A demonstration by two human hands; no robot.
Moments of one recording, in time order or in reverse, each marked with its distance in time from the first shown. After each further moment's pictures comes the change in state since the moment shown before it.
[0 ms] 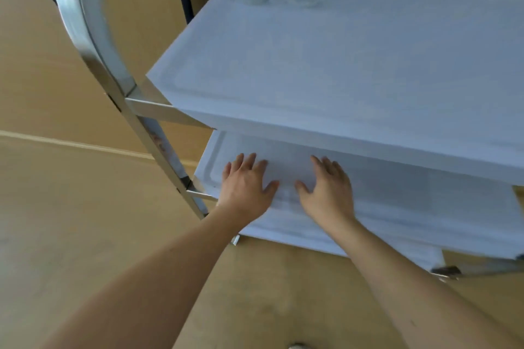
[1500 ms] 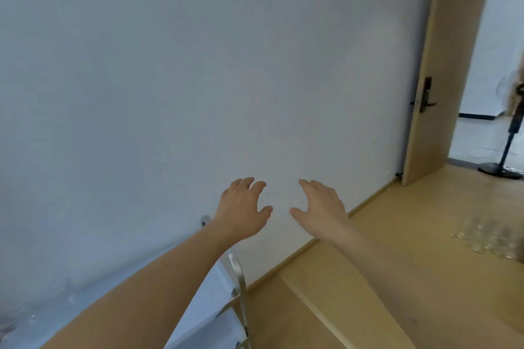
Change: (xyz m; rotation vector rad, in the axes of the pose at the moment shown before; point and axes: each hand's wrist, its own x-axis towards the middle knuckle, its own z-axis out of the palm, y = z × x) left_hand -0.273 0.681 -0.445 0.107 0.113 0.999; right_hand -0.394 0.161 -0.756 0.026 0.538 0.439
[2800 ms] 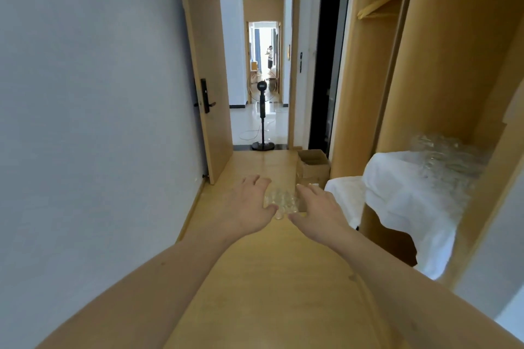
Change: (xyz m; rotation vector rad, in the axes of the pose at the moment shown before) left_hand 0.423 0.310 0.210 -0.412 -0.217 0.877; right_hand 0.169 0.342 -0.110 -0.273 0.335 0.794
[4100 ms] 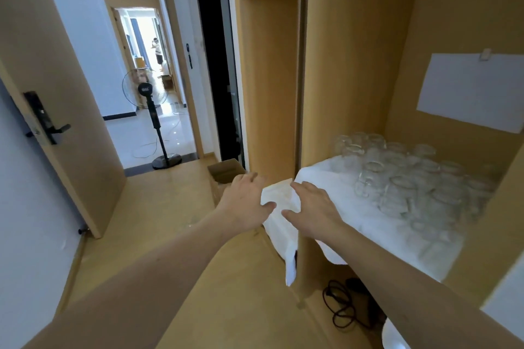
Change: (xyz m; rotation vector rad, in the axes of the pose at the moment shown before) left_hand 0.420 0.104 0.172 0.004 -0.215 0.374; right_hand 0.286 0.273 -0.023 -0.052 0.126 0.433
